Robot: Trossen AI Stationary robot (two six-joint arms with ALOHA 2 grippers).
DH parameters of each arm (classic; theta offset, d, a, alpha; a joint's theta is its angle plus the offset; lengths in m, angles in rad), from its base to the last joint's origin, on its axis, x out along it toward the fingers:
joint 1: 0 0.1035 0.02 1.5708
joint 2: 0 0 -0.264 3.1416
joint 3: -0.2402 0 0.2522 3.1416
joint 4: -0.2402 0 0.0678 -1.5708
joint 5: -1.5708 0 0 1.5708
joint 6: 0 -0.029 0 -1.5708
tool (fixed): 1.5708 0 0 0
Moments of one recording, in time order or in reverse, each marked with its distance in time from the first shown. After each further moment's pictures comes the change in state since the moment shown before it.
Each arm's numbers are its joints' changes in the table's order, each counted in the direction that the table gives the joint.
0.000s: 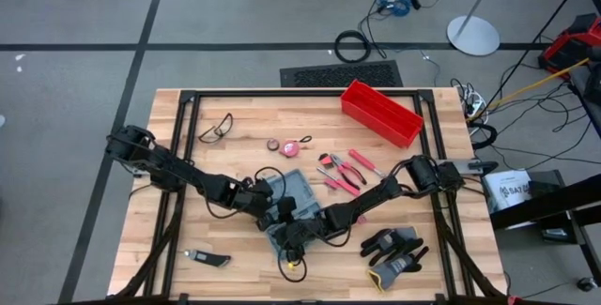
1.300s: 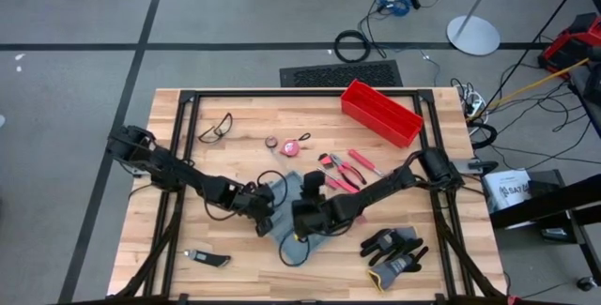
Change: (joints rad) left arm -0.010 0.057 0.006 0.066 -0.049 -0.054; right arm -0.015 0.157 0.008 -0.630 -0.445 -0.251
